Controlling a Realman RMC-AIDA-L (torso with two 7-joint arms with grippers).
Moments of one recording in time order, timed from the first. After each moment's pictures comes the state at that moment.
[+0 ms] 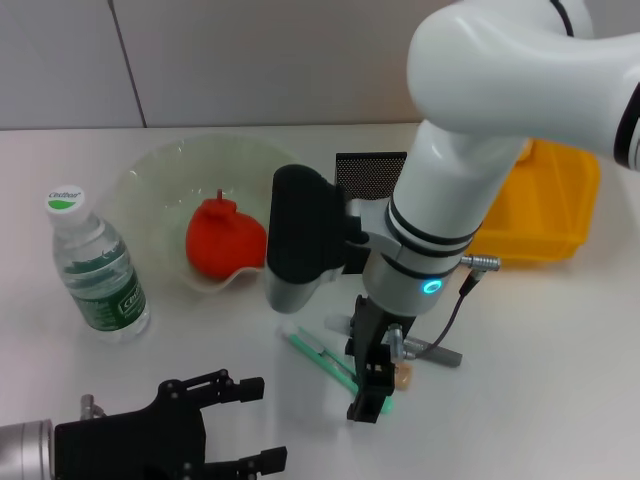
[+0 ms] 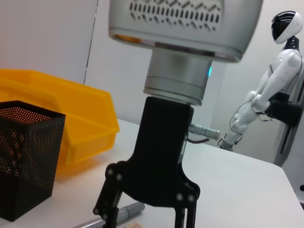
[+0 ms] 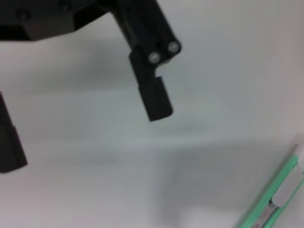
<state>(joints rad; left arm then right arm) -0.33 -2.06 0.92 0.46 1.81 1.66 -1.01 1.17 2.09 1.24 0.69 0.89 -1.30 2.28</state>
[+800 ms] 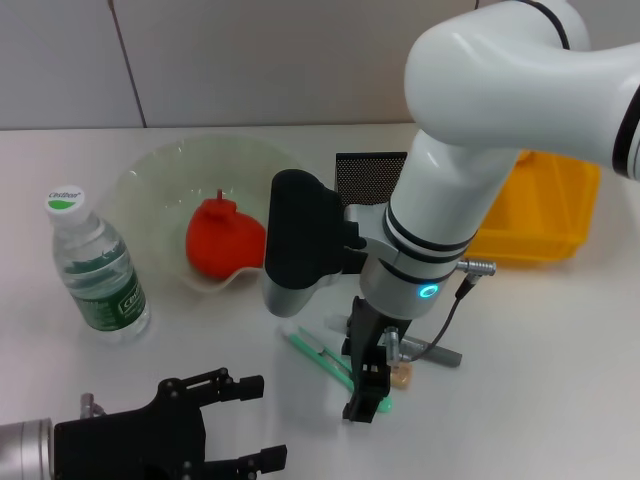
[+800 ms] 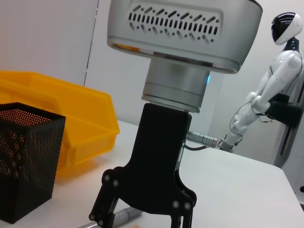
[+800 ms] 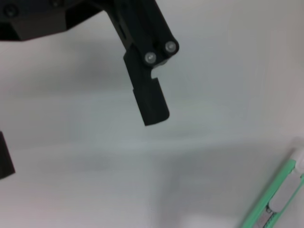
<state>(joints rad) -0.33 -2.06 0.91 0.46 1.81 1.66 -1.01 1.17 2.09 1.20 0.68 0.91 -1.26 2.29</state>
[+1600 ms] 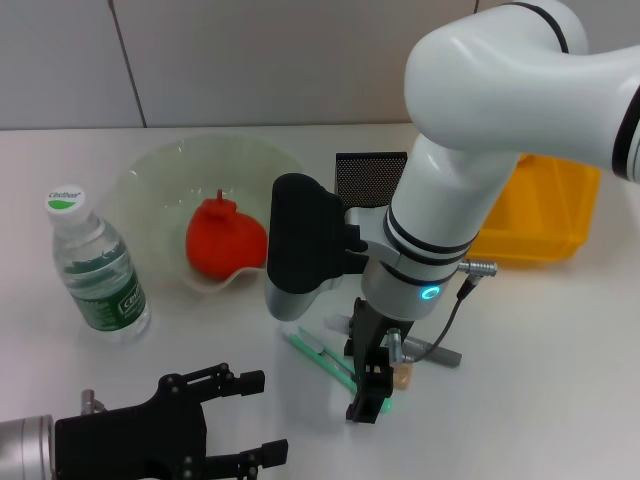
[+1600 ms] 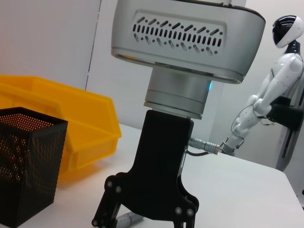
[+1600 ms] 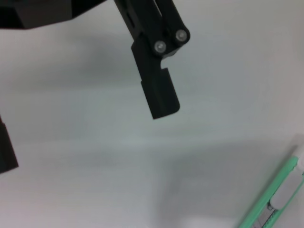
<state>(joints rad) -0.33 -2.06 0.91 0.46 1.80 1.66 -1.01 1.17 2.09 1.19 0.68 0.91 -1.26 2.28</state>
